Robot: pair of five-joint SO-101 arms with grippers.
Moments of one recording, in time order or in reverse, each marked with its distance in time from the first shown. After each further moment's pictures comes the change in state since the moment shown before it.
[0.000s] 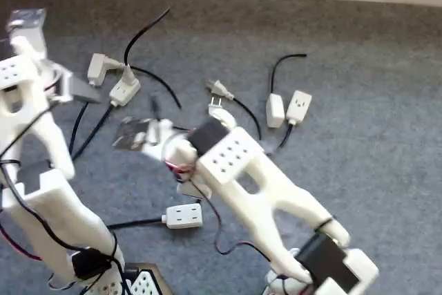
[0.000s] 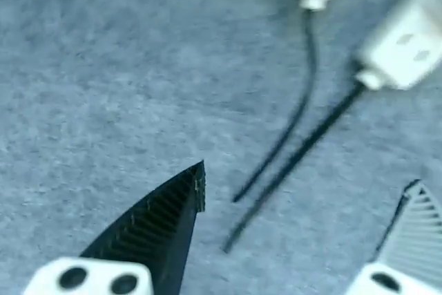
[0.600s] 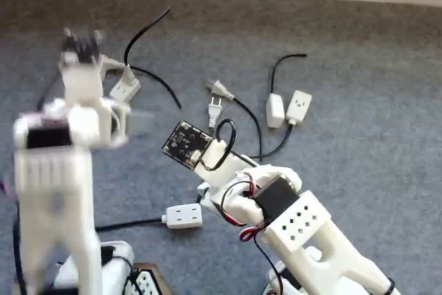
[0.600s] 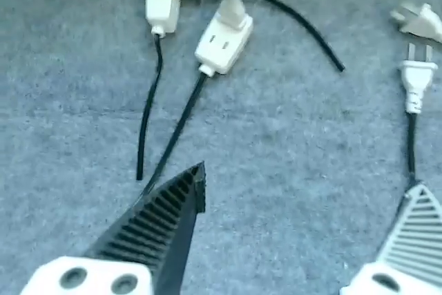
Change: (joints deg) left arm 20.5 -53.1 42.7 -7.4 9.2; right arm 5.5 -40.0 40.2 -21.4 -16.9
